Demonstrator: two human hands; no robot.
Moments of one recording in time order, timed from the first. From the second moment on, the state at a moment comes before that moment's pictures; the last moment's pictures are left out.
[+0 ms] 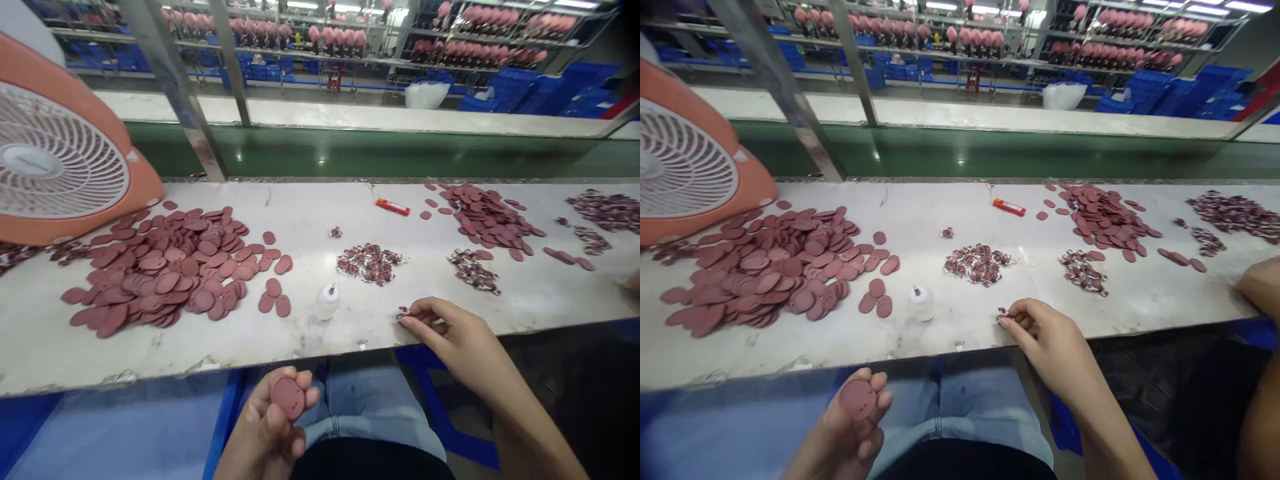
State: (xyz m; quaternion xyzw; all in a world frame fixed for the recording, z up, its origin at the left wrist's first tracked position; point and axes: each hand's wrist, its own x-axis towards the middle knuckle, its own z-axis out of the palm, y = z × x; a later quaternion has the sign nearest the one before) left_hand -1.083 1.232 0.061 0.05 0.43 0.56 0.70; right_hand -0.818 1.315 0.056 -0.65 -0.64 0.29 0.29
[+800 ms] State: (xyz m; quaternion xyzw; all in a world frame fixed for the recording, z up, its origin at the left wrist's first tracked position) left_hand -1.082 1.222 0.052 0.08 0.34 0.48 0.81; right_hand -0.901 1.293 0.102 -0.30 -0.78 0.49 0.26
